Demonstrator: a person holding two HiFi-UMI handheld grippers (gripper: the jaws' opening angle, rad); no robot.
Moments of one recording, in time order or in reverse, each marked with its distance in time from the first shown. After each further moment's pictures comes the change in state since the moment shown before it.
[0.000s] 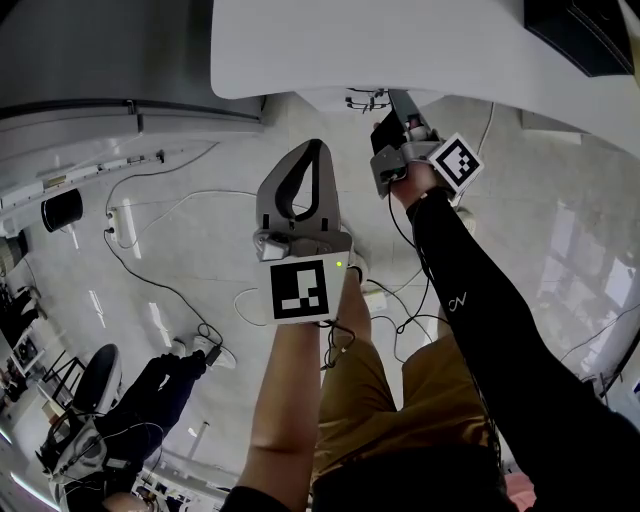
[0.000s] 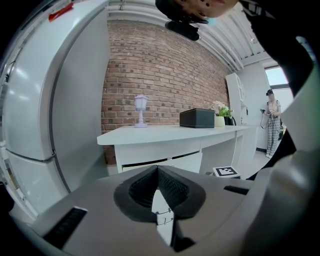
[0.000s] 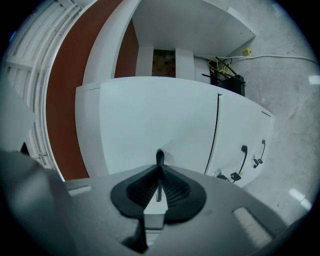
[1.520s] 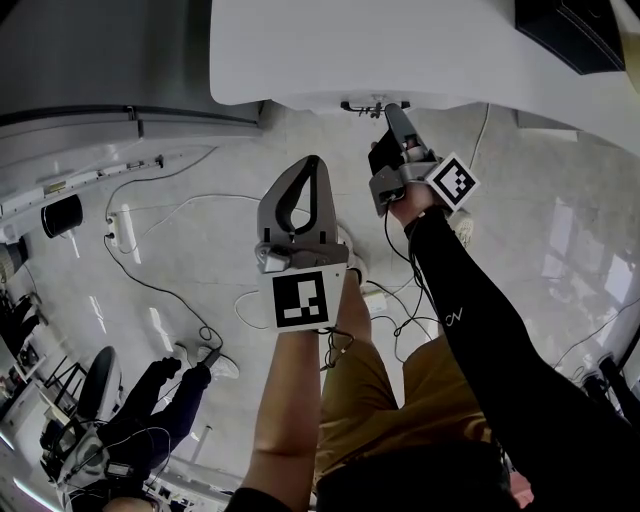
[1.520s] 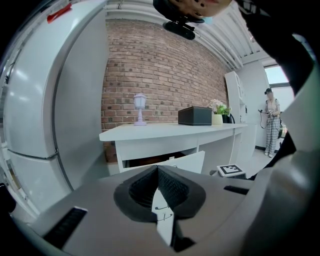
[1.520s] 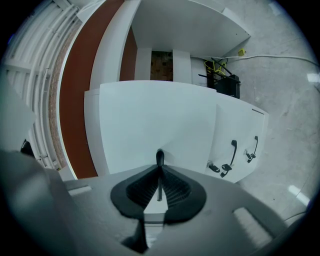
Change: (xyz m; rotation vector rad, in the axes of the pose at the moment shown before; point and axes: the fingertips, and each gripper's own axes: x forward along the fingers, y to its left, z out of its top) left arm -0.009 0.001 -0.008 0.002 0.023 -0.001; right arm -0.023 -0.003 -0.011 0.012 0.012 -0.020
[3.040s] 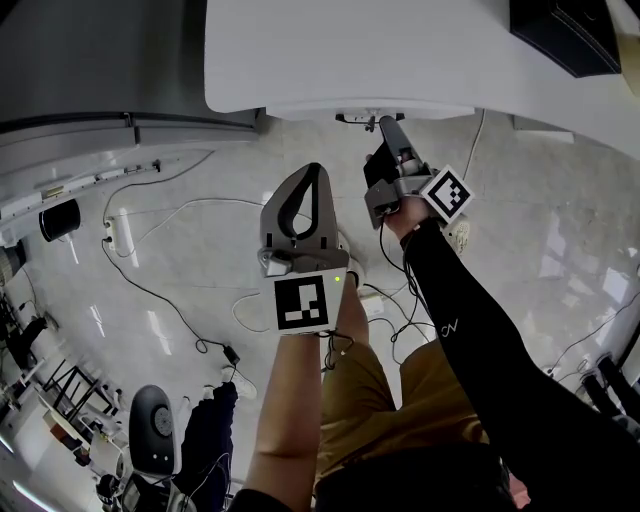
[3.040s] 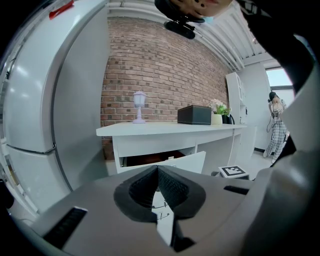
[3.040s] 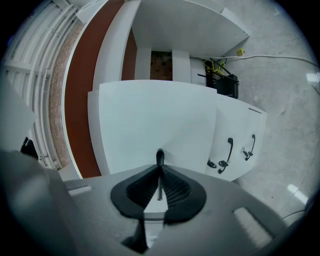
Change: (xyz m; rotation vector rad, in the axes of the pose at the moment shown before) left arm -0.003 -0.007 -0.007 -0.022 0.006 -0.010; right arm -0.016 0.002 -0.010 0.004 0.006 0.003
